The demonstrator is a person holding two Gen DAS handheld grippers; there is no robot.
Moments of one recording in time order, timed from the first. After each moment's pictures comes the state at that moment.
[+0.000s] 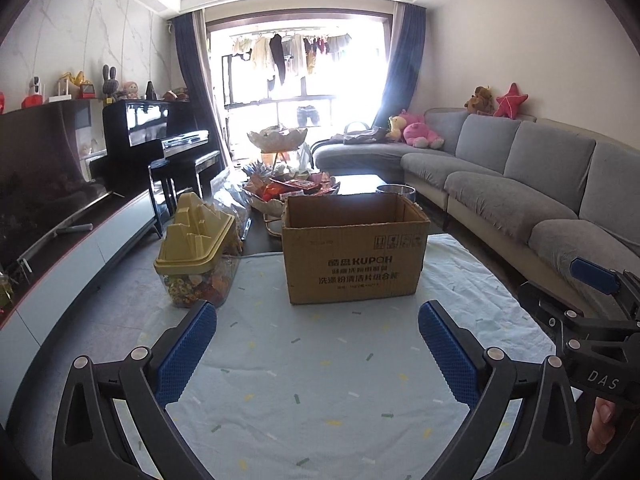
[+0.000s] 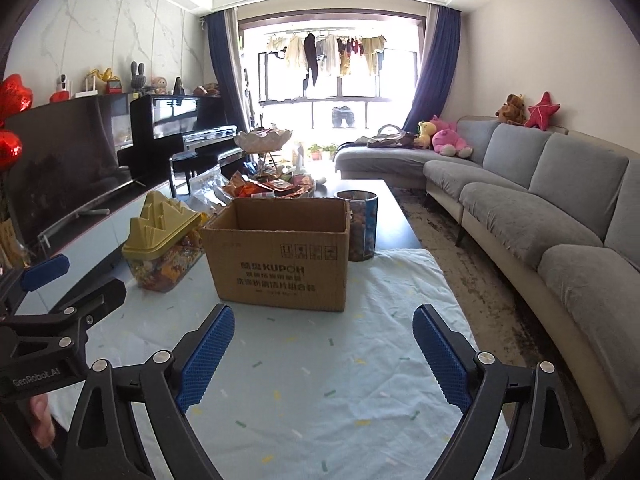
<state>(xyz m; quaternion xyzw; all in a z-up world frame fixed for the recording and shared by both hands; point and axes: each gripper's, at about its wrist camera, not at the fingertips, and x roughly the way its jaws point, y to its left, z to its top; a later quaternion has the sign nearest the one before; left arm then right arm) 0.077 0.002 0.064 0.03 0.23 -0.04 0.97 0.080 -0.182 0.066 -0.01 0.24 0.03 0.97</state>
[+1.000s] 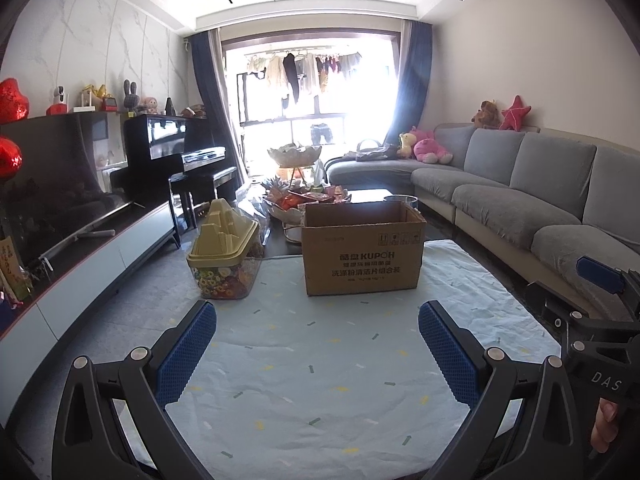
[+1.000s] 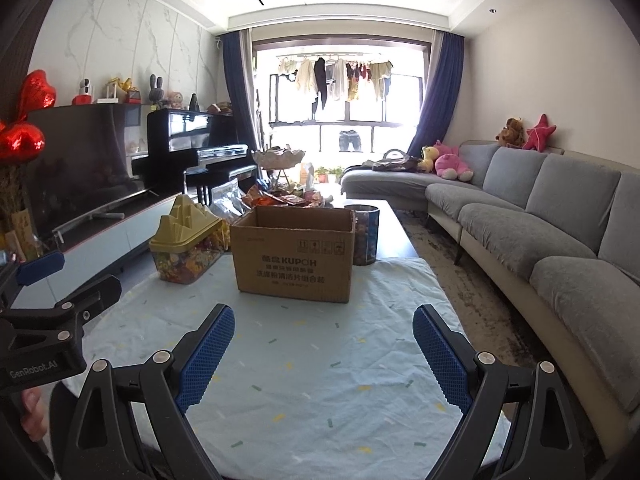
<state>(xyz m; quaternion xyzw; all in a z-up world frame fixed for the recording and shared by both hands) 0.002 0.011 0.065 0.03 0.20 -0.01 0.98 0.004 -0.173 0.065 -0.02 0.19 0.04 0.98</state>
